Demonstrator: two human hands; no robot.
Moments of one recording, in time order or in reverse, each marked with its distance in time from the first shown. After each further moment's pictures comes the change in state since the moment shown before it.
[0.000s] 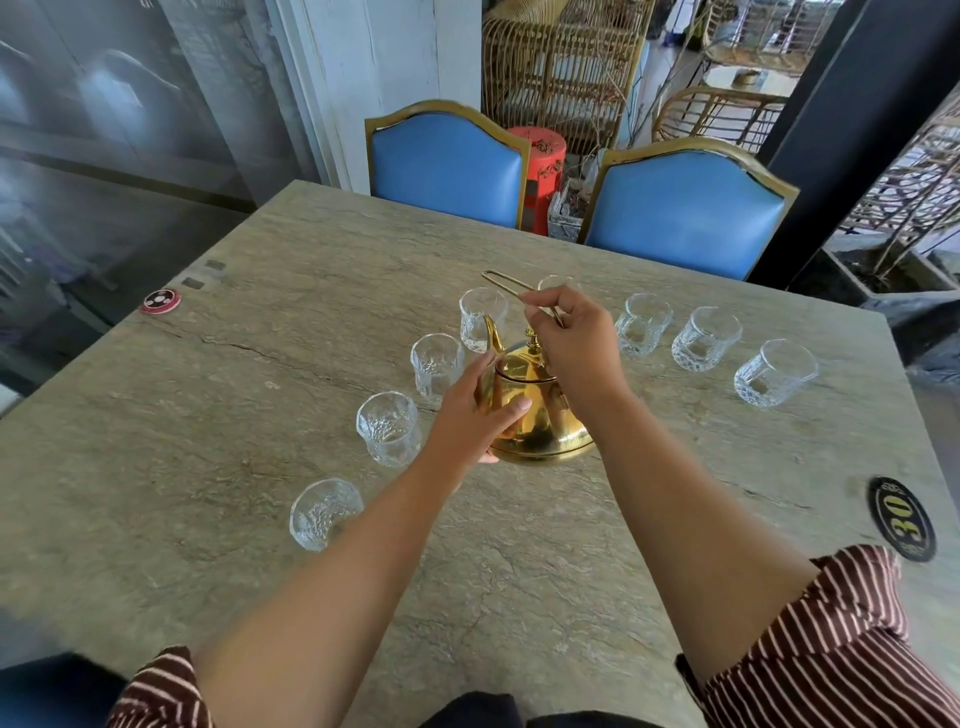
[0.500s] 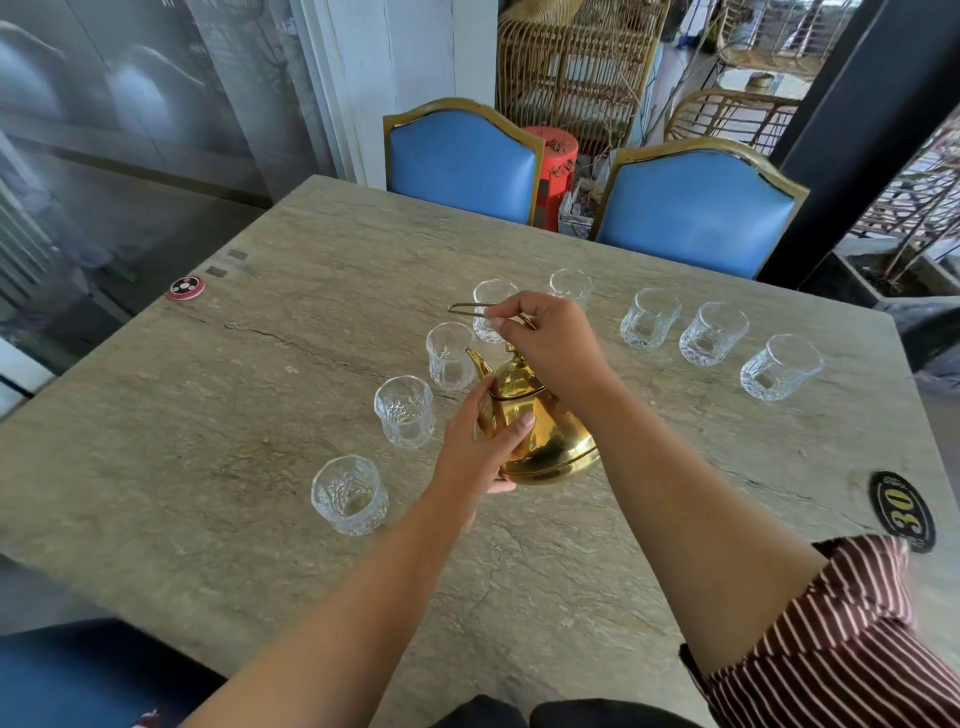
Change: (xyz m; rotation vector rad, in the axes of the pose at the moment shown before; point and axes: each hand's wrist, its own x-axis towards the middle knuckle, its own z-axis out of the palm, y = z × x) left_hand -0.050 -0.019 0.004 -0.229 0.046 -0.146; right_hand -0.024 -0.021 0.016 -0.205 -0.224 -0.089
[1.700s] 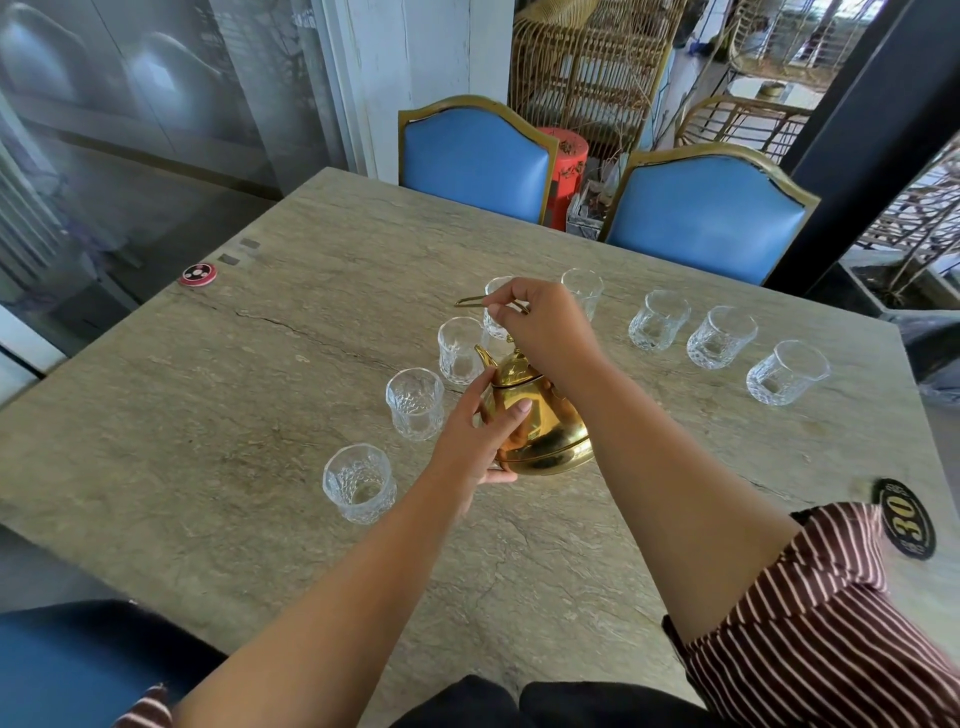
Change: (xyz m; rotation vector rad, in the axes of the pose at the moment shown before) left_hand -0.002 0.011 -0.010 -0.061 0.017 -0.066; right_hand 0.005 -0.026 0.012 -0.177 -0.020 0.009
